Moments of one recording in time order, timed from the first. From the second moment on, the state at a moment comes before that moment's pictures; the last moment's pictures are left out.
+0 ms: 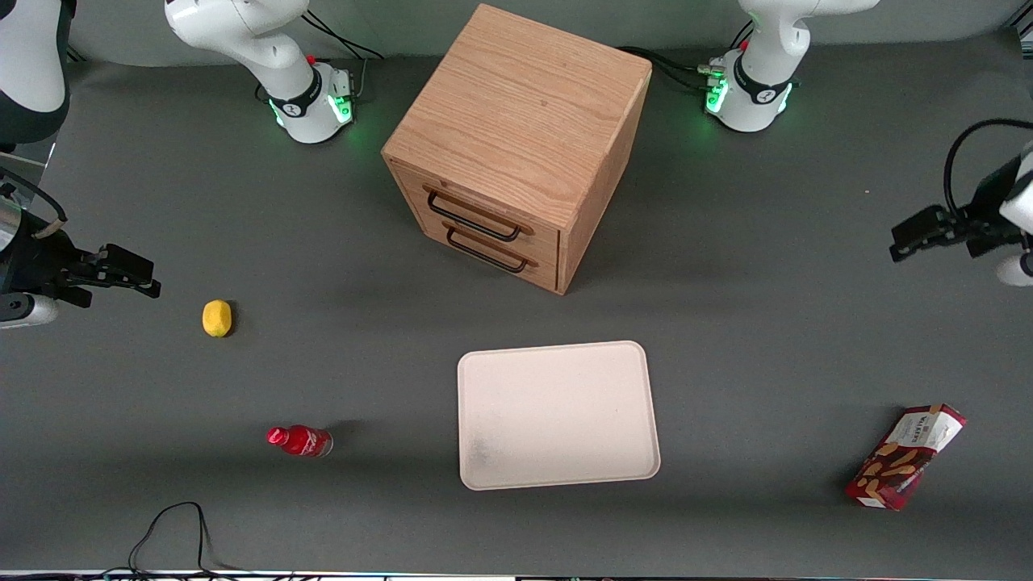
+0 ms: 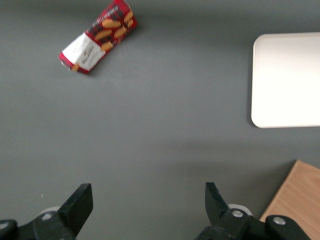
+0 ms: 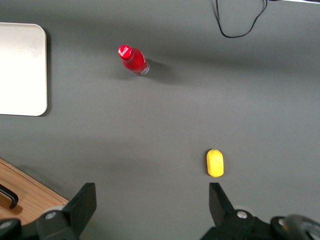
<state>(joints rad) 0.00 0.10 -0.02 -1.50 0.01 1.63 -0.06</state>
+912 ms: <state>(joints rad) 0.22 0.52 -0.01 -1.06 0.02 1.68 0.80</state>
